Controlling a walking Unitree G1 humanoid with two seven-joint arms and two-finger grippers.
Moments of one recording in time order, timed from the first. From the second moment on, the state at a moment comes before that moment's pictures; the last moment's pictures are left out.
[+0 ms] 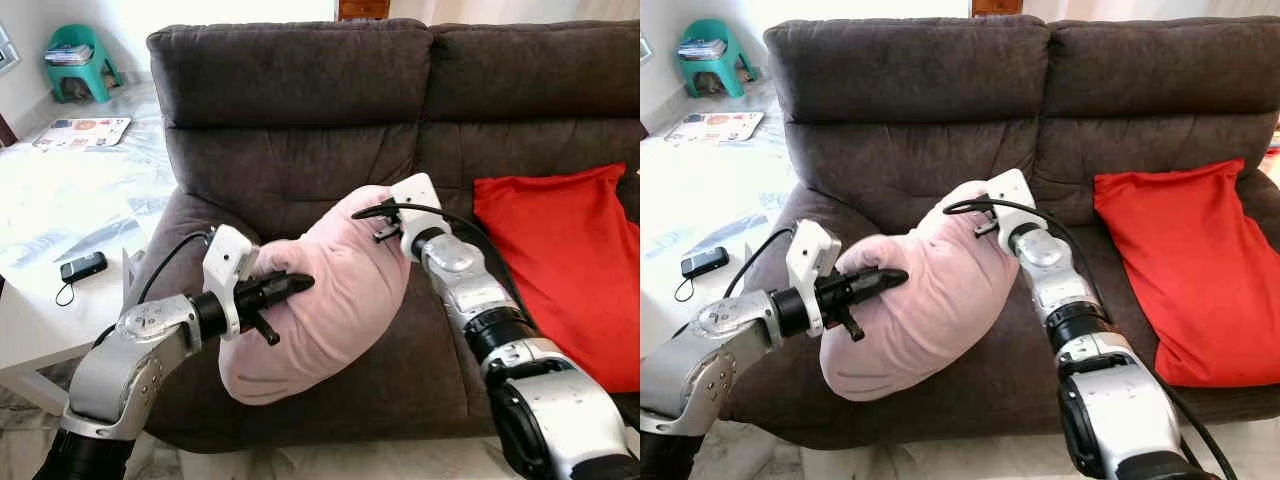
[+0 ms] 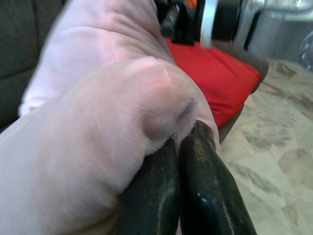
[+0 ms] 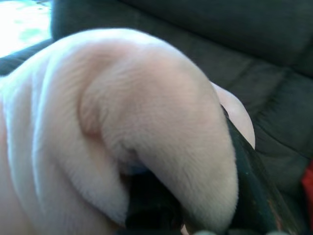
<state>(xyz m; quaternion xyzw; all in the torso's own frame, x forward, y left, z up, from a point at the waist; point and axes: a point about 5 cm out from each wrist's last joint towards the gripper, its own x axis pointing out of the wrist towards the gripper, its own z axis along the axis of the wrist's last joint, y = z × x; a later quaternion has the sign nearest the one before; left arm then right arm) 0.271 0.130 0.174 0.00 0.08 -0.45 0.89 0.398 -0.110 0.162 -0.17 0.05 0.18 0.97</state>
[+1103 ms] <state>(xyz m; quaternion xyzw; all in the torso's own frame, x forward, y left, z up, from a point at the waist) 0.266 0.118 0.161 0.00 0.10 -0.45 0.89 0.398 -0.068 0.184 -0.16 -0.01 0.26 0.95</state>
